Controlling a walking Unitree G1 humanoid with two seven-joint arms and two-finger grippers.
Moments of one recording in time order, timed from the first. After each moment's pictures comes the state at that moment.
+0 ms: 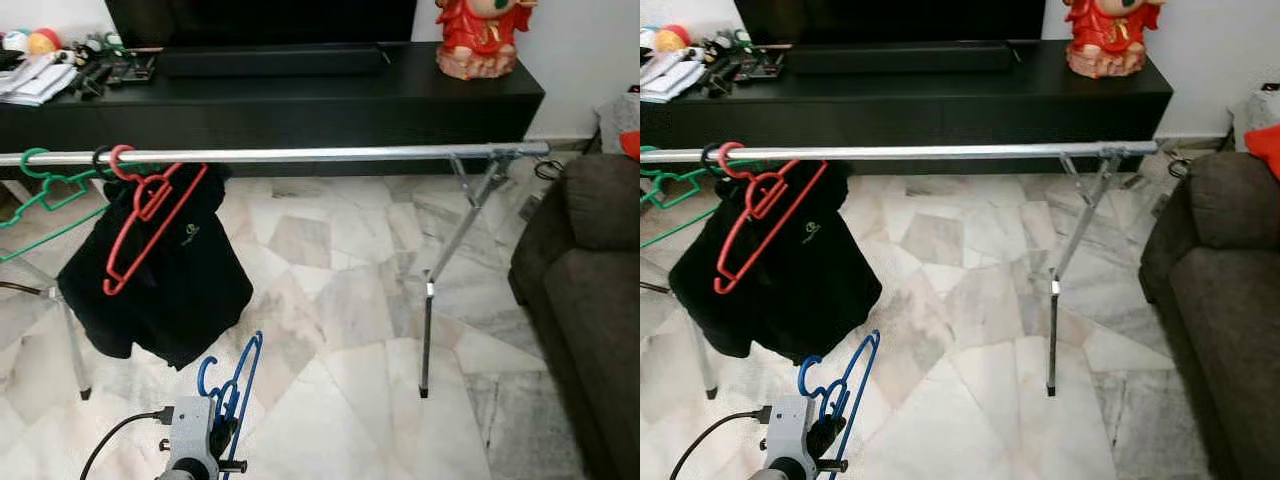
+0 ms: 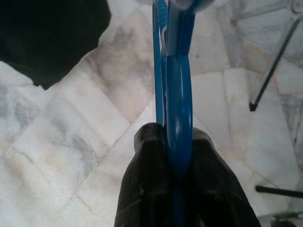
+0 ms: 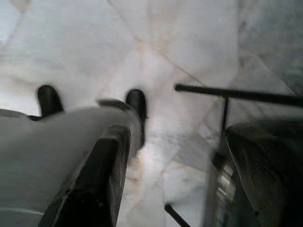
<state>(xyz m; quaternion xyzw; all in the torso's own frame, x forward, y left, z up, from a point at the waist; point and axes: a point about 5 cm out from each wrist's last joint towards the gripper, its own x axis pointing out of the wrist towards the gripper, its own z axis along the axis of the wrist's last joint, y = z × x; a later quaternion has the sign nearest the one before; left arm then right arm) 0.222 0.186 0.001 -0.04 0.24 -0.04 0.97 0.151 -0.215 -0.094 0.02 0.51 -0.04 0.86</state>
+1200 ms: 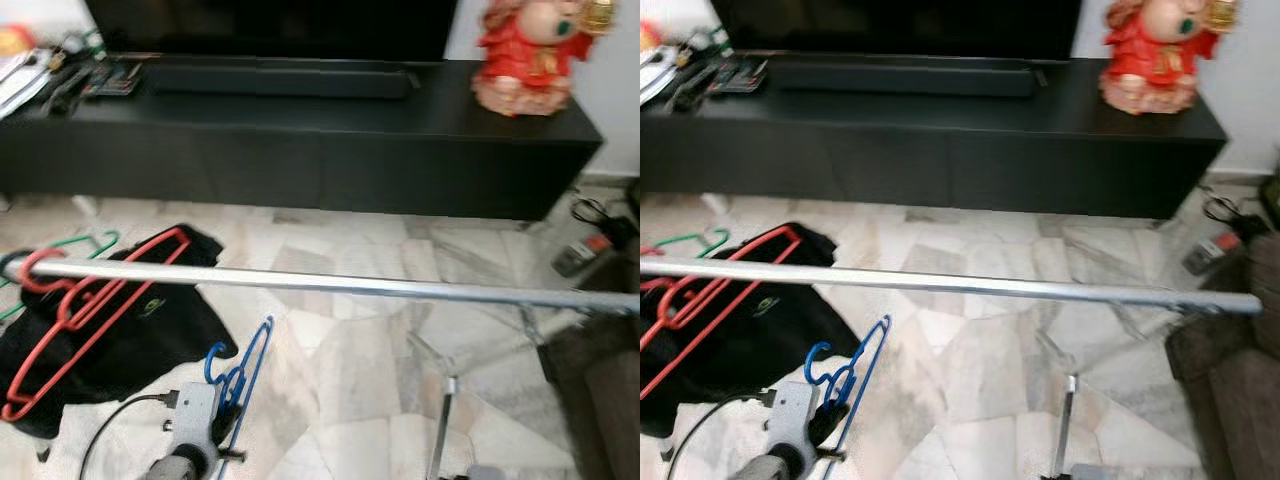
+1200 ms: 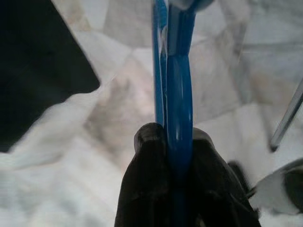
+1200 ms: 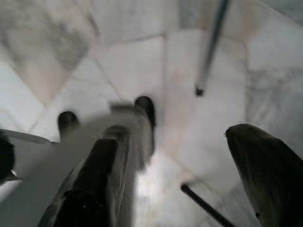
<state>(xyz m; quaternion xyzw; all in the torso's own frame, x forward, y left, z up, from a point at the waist) 0.220 0.200 0.013 0.05 0.23 -0.12 0.96 0.175 -0.194 -0.088 0.02 0.49 -0.02 0.87</state>
